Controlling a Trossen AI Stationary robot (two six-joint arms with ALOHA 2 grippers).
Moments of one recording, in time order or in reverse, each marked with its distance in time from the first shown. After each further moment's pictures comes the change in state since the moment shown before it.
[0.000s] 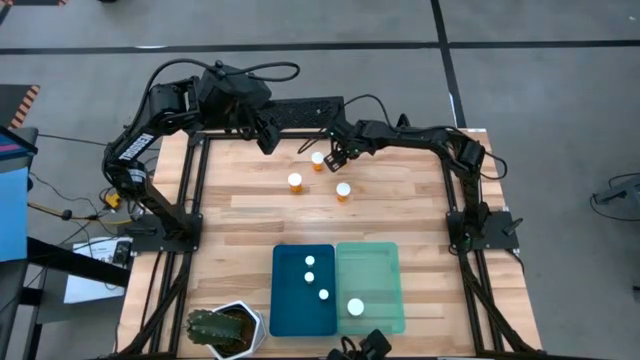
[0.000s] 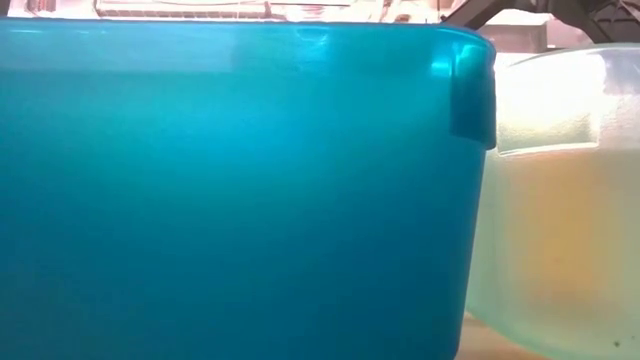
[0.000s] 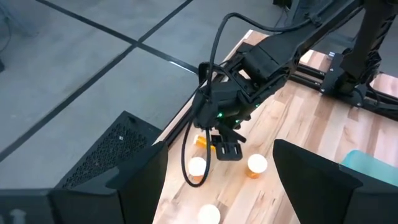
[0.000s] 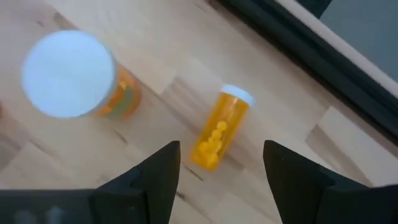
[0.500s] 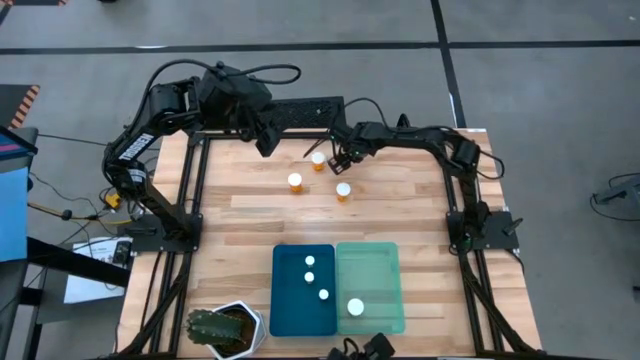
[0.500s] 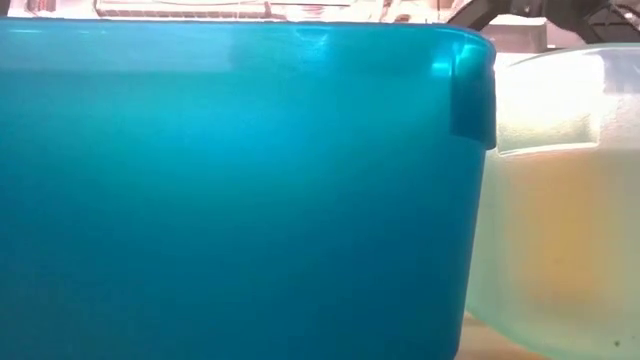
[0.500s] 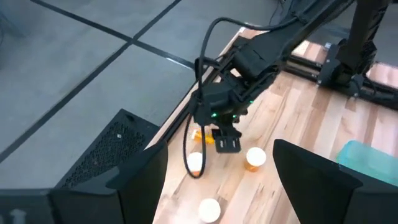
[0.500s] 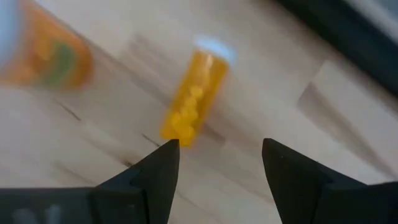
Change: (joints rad) left arm 0.000 0.000 0.000 -0.021 0.021 0.024; right arm 0.000 0.037 -0.003 -0.076 -0.001 0.062
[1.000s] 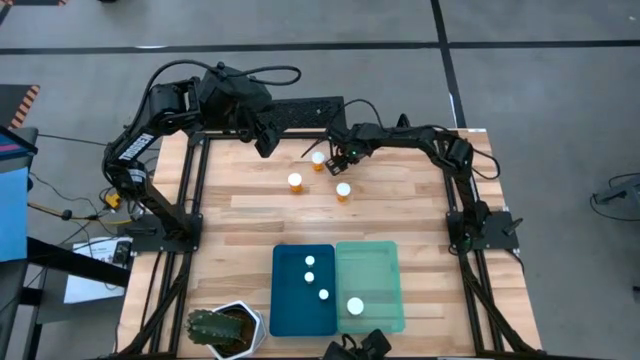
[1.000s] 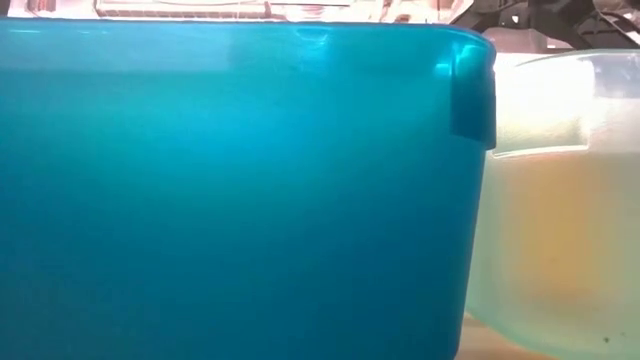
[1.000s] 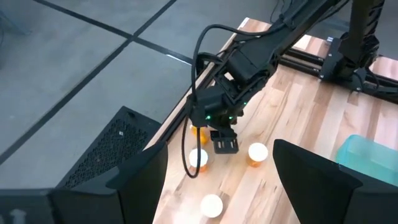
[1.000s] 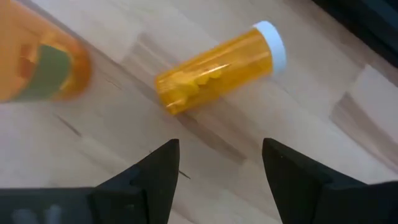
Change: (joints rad) left arm 0.000 0.000 0.000 -0.014 -0.002 0.007; right arm -0.018 0.071 0.023 0.039 -0.046 -0.012
